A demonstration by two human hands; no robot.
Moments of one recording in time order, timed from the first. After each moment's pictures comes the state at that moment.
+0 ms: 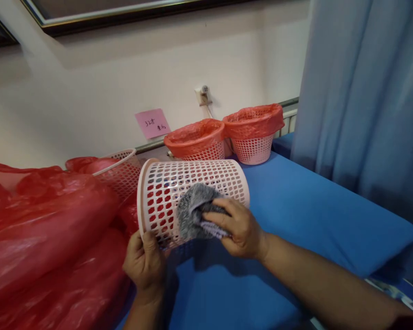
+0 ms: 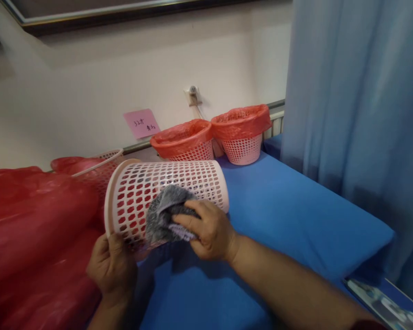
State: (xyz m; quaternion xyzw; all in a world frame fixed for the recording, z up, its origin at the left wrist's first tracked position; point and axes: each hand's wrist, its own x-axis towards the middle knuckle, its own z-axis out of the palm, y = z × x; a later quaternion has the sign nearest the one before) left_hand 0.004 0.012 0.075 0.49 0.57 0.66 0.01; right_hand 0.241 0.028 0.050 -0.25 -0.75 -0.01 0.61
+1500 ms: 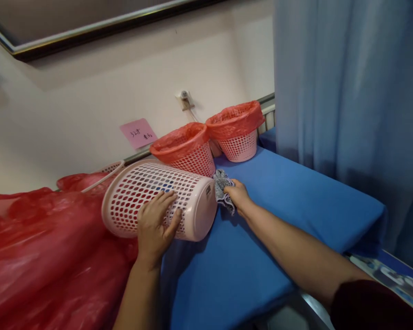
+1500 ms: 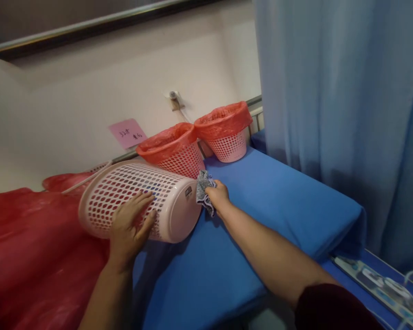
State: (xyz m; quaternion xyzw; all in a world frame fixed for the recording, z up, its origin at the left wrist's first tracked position) left_hand 0.033 0.059 0.134 0.83 0.45 0.27 -0.17; right_hand 0.266 0.116 0.020 -0.51 -0.32 0.45 0.66
